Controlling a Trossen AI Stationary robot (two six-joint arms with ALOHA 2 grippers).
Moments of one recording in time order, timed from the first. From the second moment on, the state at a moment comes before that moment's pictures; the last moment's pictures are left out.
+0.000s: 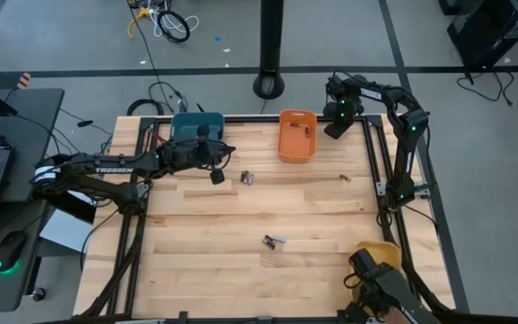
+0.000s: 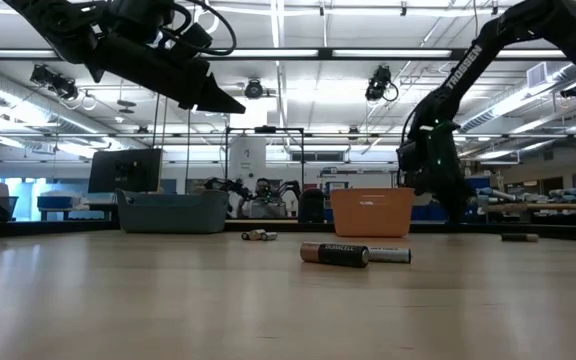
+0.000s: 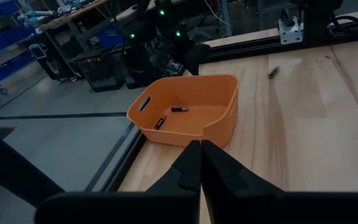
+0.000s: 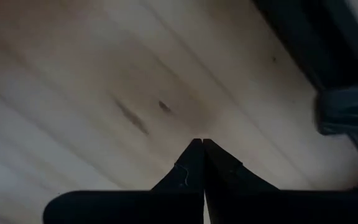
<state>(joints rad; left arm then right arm) 0.31 1.16 0.57 0.35 -0.11 0.28 -1.14 2.02 1.41 -1.09 -0.02 -0.36</state>
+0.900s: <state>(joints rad) 0.22 1.16 0.57 0.31 -0.09 0.29 -0.27 1.27 0.95 -1.06 -0.13 0.26</state>
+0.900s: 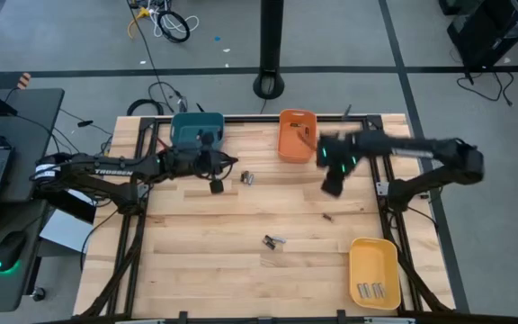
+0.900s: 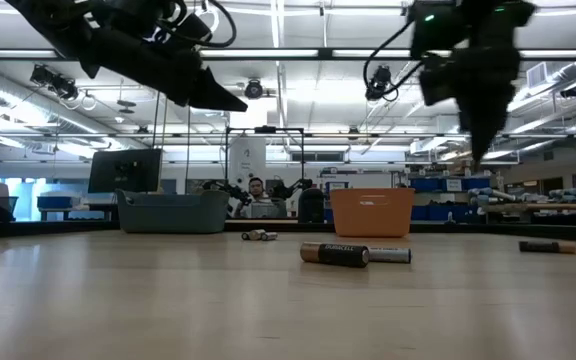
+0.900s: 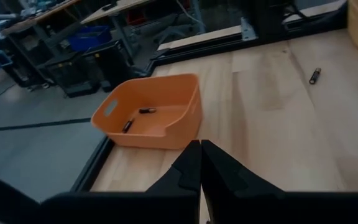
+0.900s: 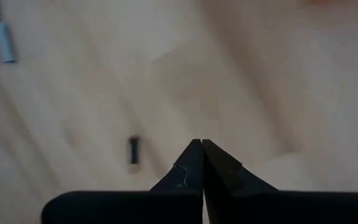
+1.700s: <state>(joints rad) 0.05 1.16 0.57 0.32 -0.15 0.24 0.41 1.50 0.65 -0.41 -0.08 0.85</state>
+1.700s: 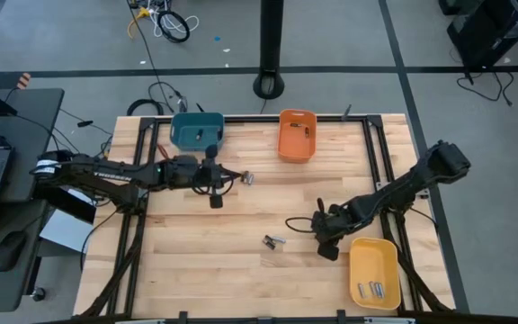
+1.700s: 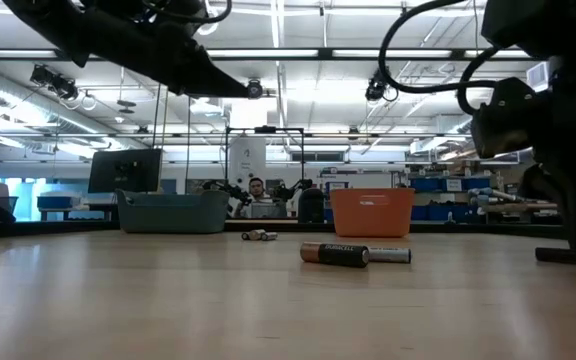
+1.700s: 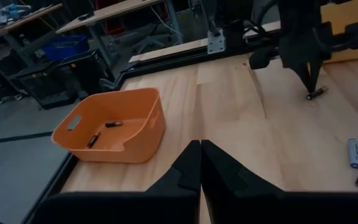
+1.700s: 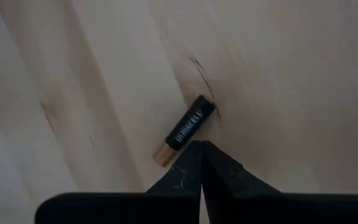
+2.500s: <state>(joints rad) 0.00 1.16 0.57 0.31 -0.21 0.20 0.51 1.54 0.83 -0.55 0.04 1.19</state>
